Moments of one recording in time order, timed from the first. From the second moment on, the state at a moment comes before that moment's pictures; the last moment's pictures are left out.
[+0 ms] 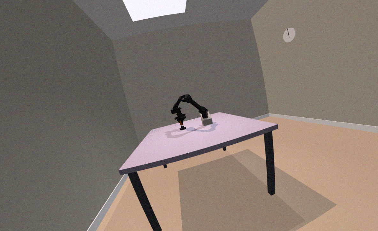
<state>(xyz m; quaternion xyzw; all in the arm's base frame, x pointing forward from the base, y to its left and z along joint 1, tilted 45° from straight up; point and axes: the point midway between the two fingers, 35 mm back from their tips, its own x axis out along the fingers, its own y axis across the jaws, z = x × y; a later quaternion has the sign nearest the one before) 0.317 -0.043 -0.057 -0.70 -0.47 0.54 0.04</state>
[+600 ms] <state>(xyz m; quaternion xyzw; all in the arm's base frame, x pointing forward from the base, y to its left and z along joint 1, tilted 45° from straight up) 0.318 -0.045 -0.055 -0.70 -0.45 0.55 0.06</state>
